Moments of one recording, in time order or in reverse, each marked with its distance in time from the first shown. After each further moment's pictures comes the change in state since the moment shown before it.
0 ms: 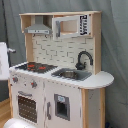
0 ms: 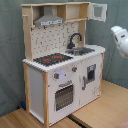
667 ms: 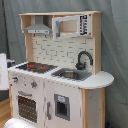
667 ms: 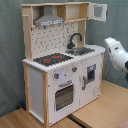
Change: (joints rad) arm -0.036 0.000 0.167 -0.014 0.121 0.048 0.156
